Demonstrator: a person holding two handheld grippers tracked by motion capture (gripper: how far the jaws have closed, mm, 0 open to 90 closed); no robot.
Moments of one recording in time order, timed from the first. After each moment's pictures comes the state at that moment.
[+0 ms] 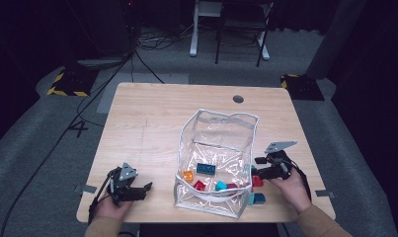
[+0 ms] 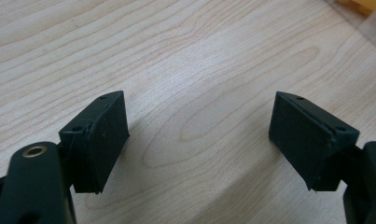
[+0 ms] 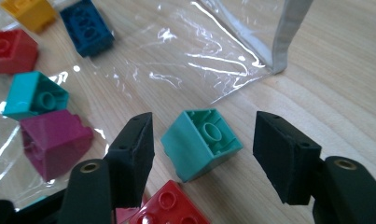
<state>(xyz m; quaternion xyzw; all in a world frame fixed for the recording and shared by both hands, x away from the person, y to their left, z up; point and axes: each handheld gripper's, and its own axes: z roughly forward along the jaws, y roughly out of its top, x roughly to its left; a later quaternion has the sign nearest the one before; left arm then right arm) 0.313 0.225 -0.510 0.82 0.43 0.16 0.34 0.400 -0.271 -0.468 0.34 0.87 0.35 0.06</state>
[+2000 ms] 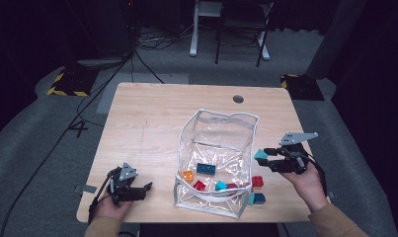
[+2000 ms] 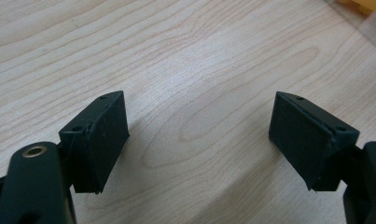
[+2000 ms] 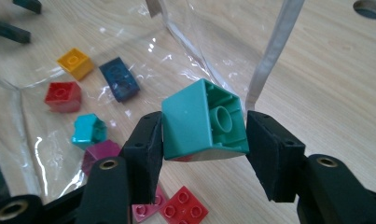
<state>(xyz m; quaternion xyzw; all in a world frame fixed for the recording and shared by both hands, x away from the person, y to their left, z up) 0.313 0.225 -0.510 0.82 0.43 0.16 0.34 0.378 -0.281 -0.391 0.32 0.86 0.38 0.11</state>
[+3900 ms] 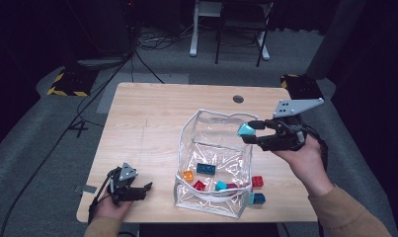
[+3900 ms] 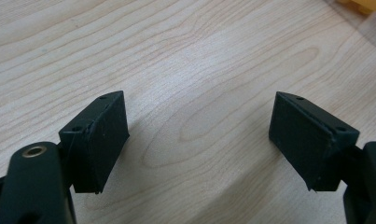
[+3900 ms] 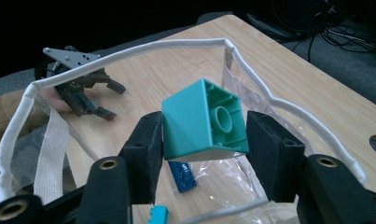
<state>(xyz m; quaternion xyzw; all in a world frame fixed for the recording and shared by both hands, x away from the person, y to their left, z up) 0.313 0.225 -0.510 0.82 0.43 0.16 0.34 0.368 -0.212 -0.265 0.23 0.86 0.45 0.11</state>
